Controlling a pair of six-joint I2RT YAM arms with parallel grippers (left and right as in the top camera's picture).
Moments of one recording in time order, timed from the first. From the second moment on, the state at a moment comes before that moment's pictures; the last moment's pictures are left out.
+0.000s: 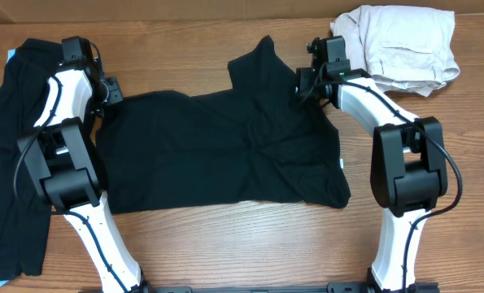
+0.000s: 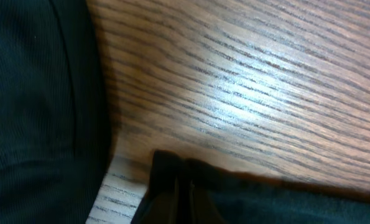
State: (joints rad) left arm 0.25 2.32 1.83 -0.78 0.00 -0.12; right arm 0.19 2.20 1.58 -0.33 -0.03 0.16
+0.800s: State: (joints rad) left arm 0.25 2.32 1.83 -0.79 0.00 -0.12; right arm 0.19 2.21 1.64 -0.80 -0.01 0.29
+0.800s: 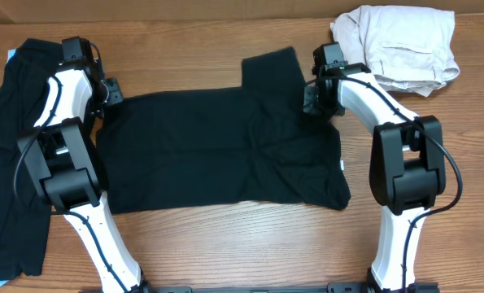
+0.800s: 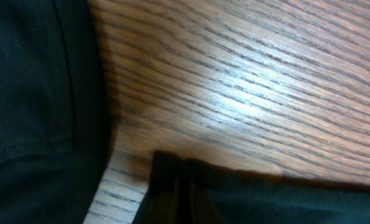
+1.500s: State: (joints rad) left arm 0.24 2.32 1.83 -0.81 -0.04 -0.12; right arm 0.17 2.12 1.84 -0.78 -0.01 0.19
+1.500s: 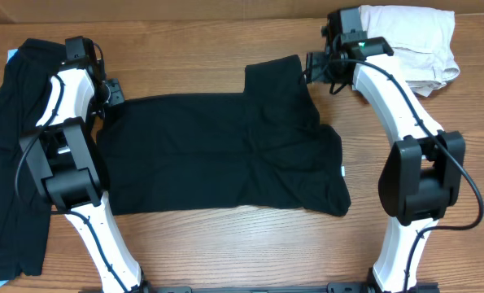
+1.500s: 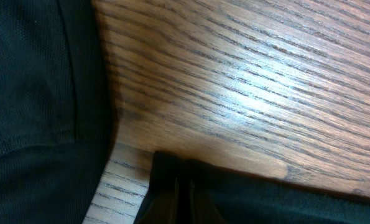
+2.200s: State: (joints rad) left arm 0.24 2.32 1.83 -0.81 -0.04 -0.12; right arm 0.21 2.36 1.84 -0.41 -0.04 -0.03
